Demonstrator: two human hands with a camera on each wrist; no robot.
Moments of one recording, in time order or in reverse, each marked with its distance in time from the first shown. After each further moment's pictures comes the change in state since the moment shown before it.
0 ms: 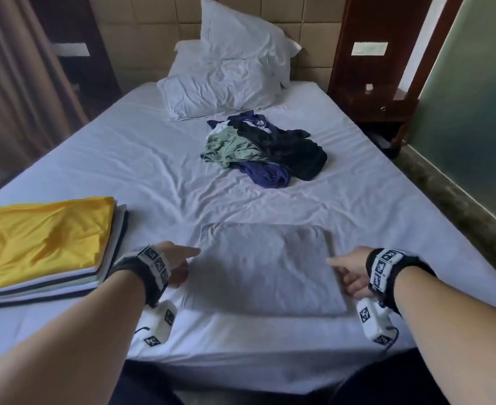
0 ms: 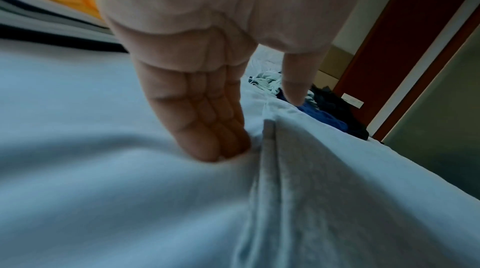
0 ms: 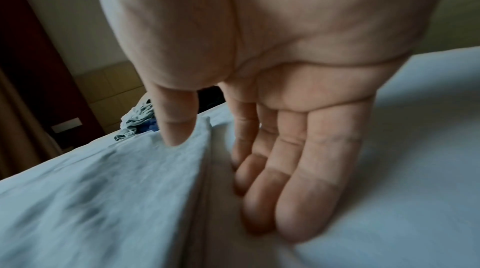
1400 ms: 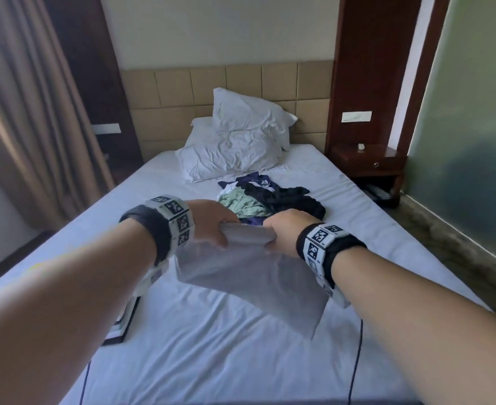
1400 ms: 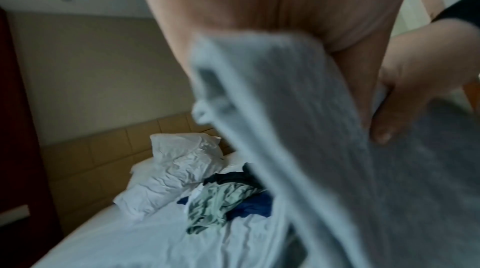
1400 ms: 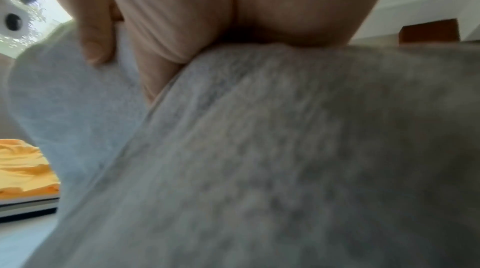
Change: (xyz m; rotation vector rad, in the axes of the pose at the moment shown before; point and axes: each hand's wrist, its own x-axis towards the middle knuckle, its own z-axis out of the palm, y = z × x) left_hand -0.194 0.146 -0.046 1.222 0.207 0.967; right_hand -0.187 -0.171 0.028 -0.994 0.449 -1.042
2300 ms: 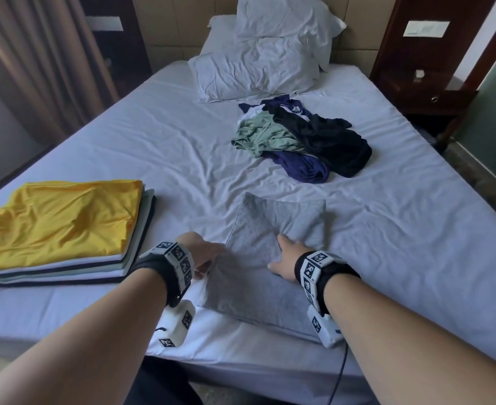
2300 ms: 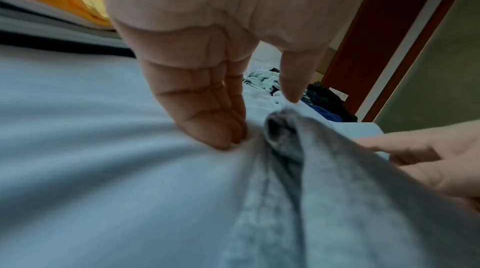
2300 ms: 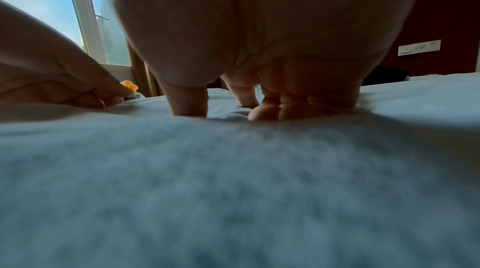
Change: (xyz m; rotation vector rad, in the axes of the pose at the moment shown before) left_hand 0.033 -0.085 0.251 -1.059 -0.115 -0.858; right_hand 0.053 -0.019 0.225 0.249 -0.492 0.423
